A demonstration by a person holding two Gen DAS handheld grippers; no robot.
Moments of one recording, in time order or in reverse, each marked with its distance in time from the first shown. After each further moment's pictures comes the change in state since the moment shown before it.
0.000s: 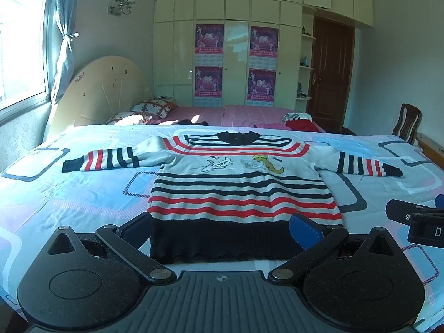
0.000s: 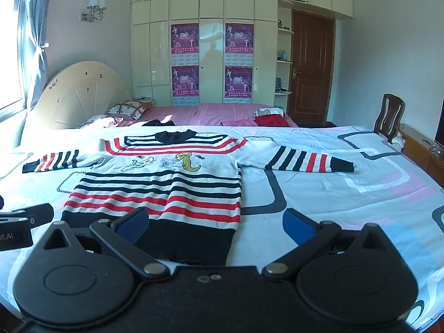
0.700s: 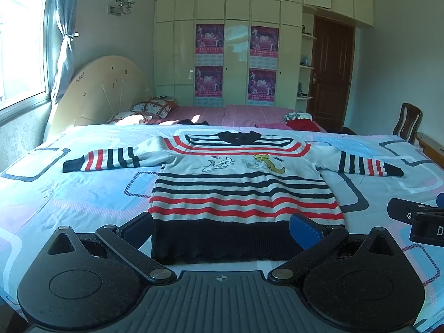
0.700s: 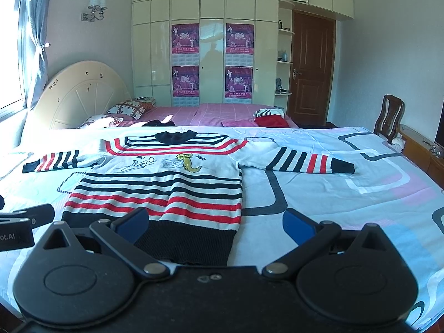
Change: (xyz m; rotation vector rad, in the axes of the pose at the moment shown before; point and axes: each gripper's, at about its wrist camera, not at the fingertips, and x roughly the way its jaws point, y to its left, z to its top) left arm 0.001 0.003 0.001 0.004 0.003 0.001; right arm 0.002 0.004 0.000 -0.003 0.001 -0.002
